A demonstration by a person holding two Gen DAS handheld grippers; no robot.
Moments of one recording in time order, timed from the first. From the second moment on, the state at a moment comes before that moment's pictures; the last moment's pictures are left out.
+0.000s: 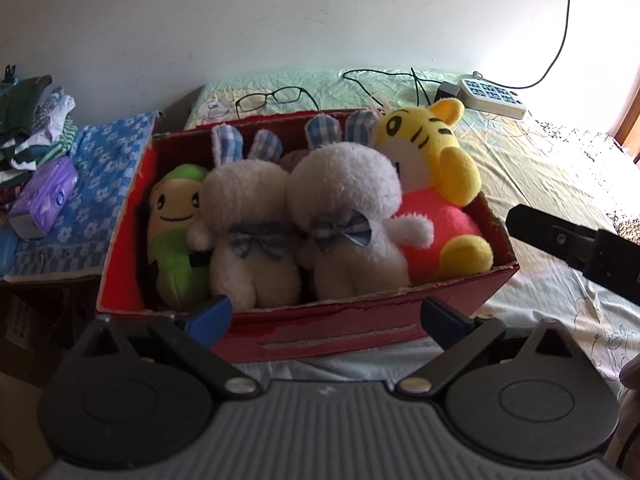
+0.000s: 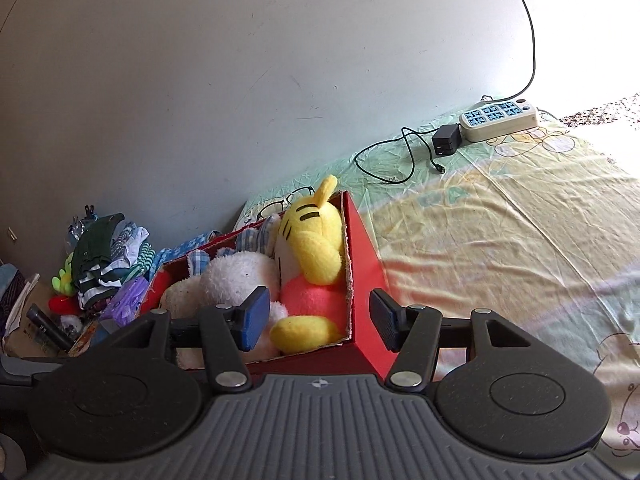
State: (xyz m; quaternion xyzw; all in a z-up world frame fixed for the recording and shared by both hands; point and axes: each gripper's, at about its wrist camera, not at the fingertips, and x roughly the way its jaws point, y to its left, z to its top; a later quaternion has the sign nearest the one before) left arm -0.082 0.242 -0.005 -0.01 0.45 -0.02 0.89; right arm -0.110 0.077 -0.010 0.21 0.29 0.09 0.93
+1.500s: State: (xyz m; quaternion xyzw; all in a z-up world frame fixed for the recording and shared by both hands) left arm -0.064 0.093 -0.078 0.03 0.57 0.07 0.82; right arm -0.080 -0.038 -0.065 0.12 0.45 0.01 0.89
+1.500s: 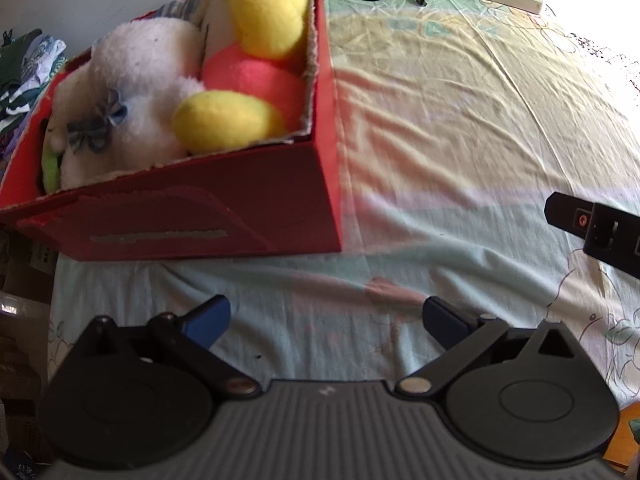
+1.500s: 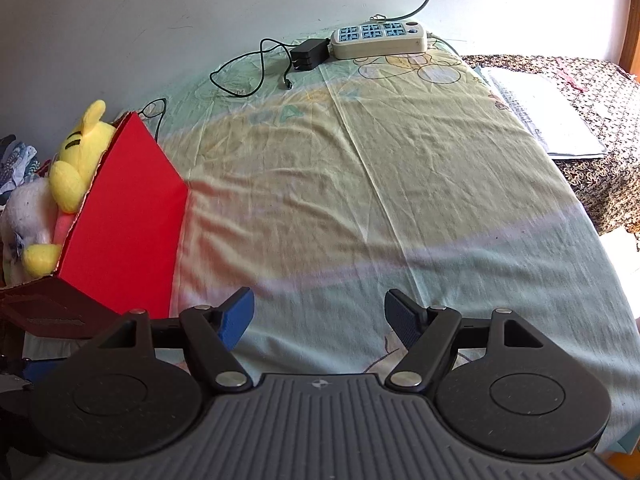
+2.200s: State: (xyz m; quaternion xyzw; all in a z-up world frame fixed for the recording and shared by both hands) left arm -0.072 0.174 -0.086 0.00 0.58 0.12 0.81; right arm -0.068 0.048 -0.069 0.06 0.47 0.08 0.87
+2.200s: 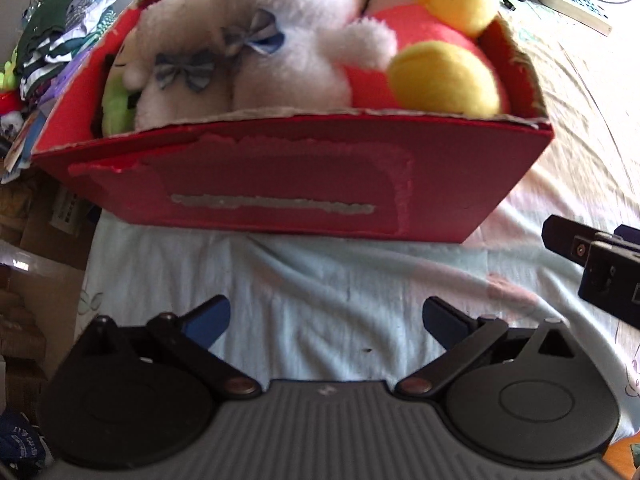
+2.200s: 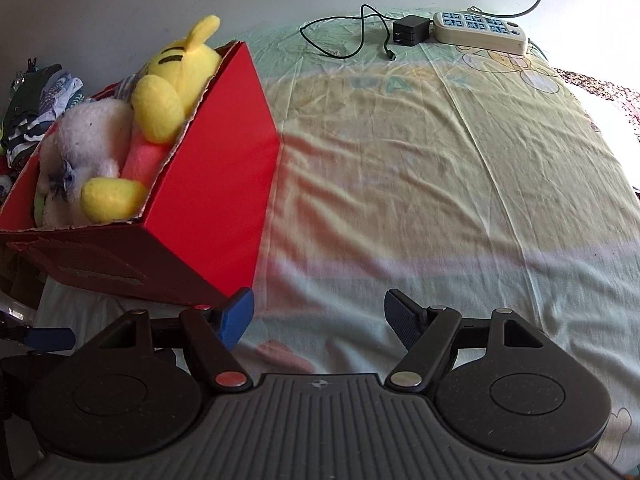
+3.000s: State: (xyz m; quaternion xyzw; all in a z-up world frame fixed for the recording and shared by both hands) left arm -0.096 0.260 -0.046 0.01 0.55 0.14 0.82; right arm -0.085 0.141 -0.035 0.06 0.48 0.12 0.87
